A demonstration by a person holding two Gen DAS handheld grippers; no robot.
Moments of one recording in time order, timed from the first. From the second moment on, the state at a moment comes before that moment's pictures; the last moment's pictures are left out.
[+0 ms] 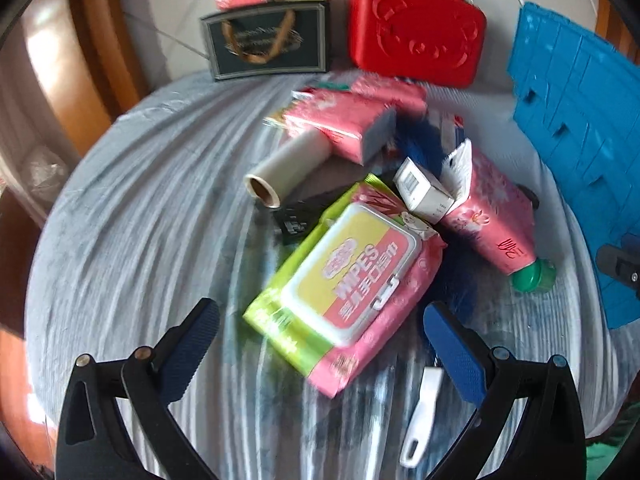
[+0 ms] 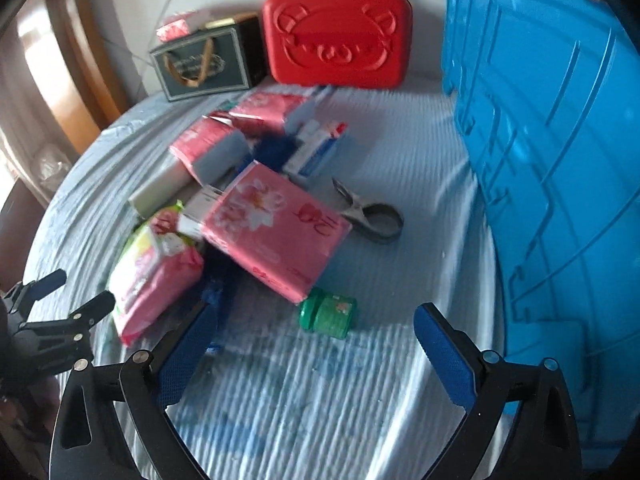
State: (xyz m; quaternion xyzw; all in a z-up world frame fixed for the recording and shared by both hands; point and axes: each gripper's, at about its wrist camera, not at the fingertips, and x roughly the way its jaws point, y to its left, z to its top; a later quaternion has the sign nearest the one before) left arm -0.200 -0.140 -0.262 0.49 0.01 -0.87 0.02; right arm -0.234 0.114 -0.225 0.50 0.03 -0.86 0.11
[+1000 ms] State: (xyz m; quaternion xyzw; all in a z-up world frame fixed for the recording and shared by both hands) left arm -0.261 -0.107 -0.327 0.50 -0.02 -0.86 0.01; right arm -0.267 0.122 -0.337 0.55 -0.03 -0.84 0.04
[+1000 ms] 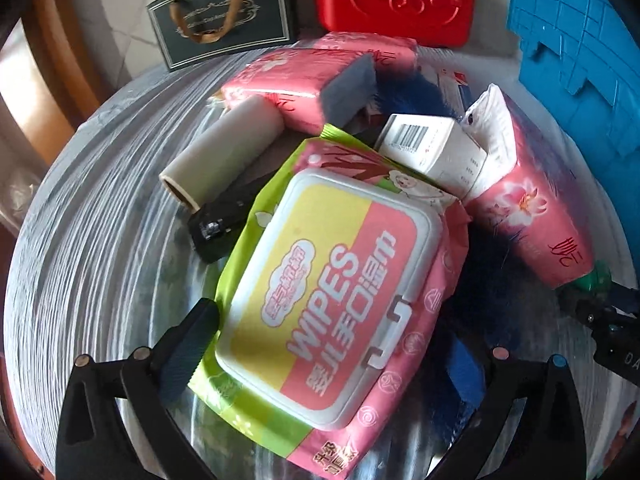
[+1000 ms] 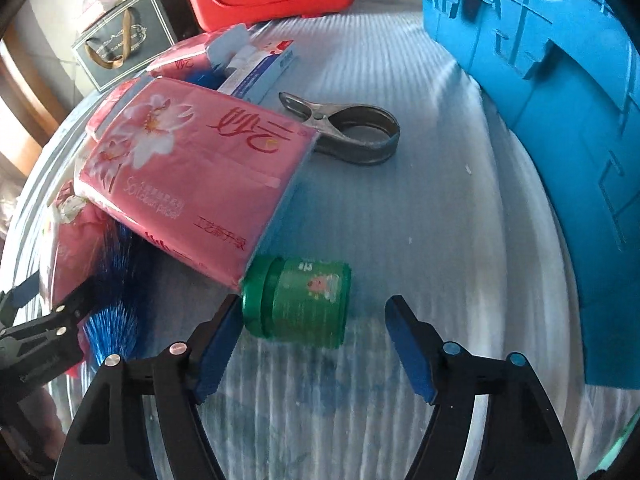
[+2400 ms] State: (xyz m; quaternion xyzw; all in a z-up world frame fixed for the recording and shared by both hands) left arm -0.180 -0.092 -0.158 0.37 0.04 -0.93 0.05; right arm -0.203 0.093 -0.174 0.38 0.01 -0.92 0.12
